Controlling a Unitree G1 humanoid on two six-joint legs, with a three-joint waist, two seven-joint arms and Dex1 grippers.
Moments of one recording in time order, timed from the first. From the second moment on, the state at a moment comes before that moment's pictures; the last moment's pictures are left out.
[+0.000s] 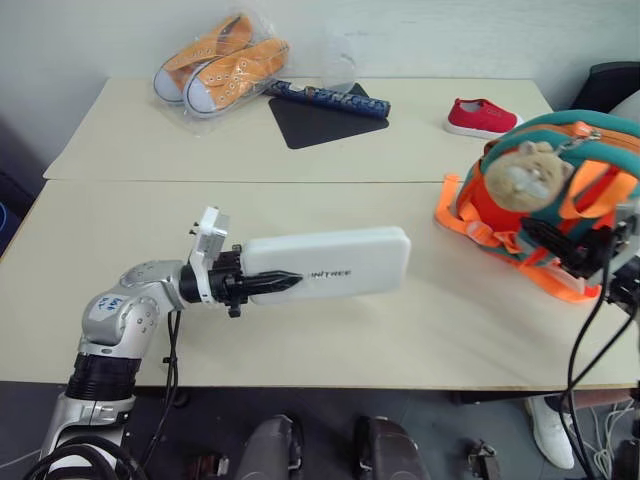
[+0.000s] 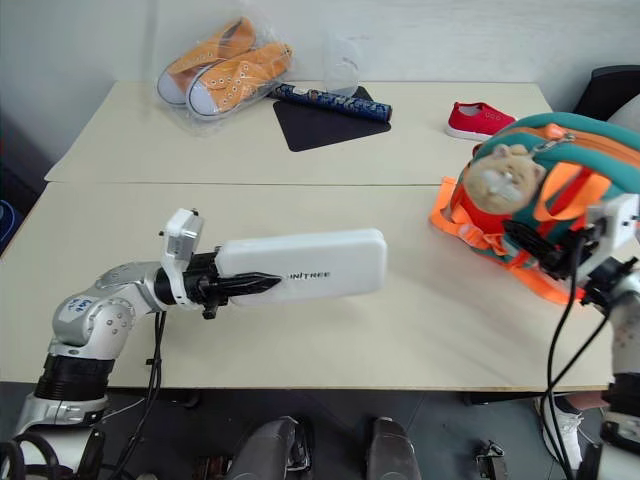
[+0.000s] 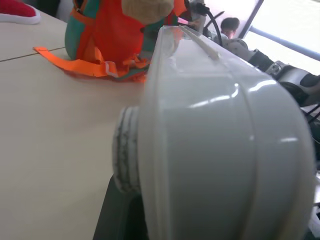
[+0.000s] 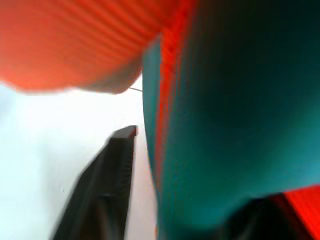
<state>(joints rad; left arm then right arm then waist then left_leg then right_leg) -0.43 0.60 0.08 -0.06 -0.77 0.65 -1.08 -0.38 -0.75 -0.42 0.29 0.58 0.30 1.00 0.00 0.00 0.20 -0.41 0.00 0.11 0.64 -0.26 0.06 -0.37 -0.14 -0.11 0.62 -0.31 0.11</state>
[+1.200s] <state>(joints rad) -0.57 0.61 0.32 -0.17 -0.94 0.67 -0.96 -0.21 -0.86 -0.29 -0.35 1.19 0.94 0.96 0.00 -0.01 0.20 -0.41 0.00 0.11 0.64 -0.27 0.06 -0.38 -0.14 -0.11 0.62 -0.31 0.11</state>
